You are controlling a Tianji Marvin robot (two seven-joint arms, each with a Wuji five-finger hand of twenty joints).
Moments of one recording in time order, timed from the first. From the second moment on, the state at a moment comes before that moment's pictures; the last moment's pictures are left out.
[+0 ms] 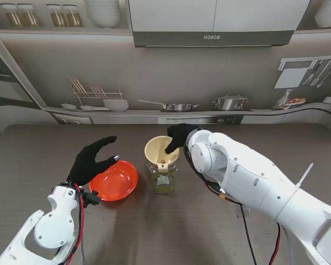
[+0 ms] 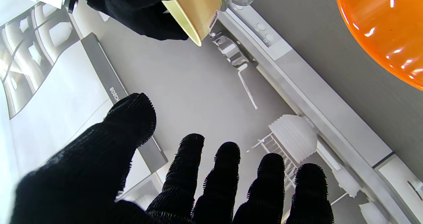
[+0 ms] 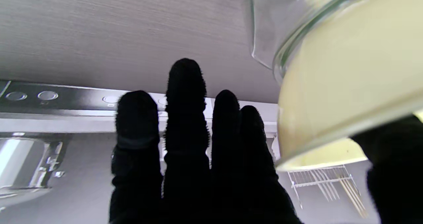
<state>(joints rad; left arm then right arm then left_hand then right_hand) 1.71 -1.17 -1.39 -1.72 0.32 -0.18 0.22 -0.75 -1.16 0.50 -1.26 -0.58 0.35 0.24 0.67 -0.53 0.73 -0.10 0.61 0.15 0.13 0.28 0.61 0.22 0.09 0.26 0.36 0.32 0.14 0.32 0.15 0.34 0.23 0.53 0.21 -0.72 1.10 -0.10 0.46 0.08 0.93 0.46 0.81 -0.01 0.82 0.62 1.08 0.08 0.68 0.54 0.71 0.21 1.25 0.65</state>
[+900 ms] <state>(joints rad) 1.72 -1.18 -1.39 -1.74 0.29 -0.16 0.24 -0.71 -1.21 0.51 -1.16 -0.53 0.20 0.17 0.68 -0.49 0.71 -0.10 0.61 0.15 0.13 0.28 0.62 0.23 0.09 0.26 0.36 0.32 0.14 0.32 0.15 0.34 0.23 0.53 0.44 -0.77 1.37 -0.37 0.82 -0.10 1.23 0.37 1.35 -0.13 0.94 0.95 1.29 -0.07 1.50 0.95 1.08 0.05 1.59 0.82</state>
